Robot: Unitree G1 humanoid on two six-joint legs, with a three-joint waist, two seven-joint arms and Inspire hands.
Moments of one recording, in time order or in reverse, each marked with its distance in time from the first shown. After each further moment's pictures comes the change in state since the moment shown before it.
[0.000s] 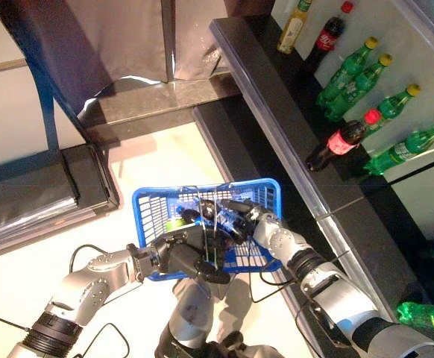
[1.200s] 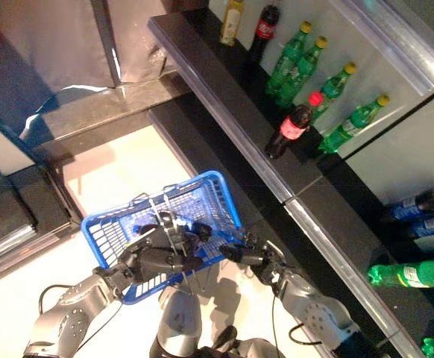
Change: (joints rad) left arm 0.266 -0.106 0.244 0.101 -0.010 -0.170 0.150; right arm 0.720 -0.258 0.037 -0.897 -0.315 0.141 0.277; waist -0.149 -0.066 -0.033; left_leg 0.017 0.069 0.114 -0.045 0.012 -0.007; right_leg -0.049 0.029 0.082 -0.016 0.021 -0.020
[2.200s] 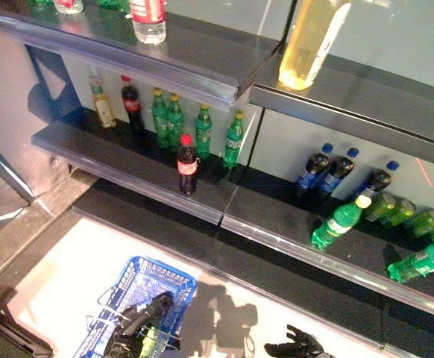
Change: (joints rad) left arm -0.009 -0.413 0.111 0.961 -0.135 -0.381 0.452; right arm 0.248 0.157 -0.210 0.819 -0.504 -0.161 0.064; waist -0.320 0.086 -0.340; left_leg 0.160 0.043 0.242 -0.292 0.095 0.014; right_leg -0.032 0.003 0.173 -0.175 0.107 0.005
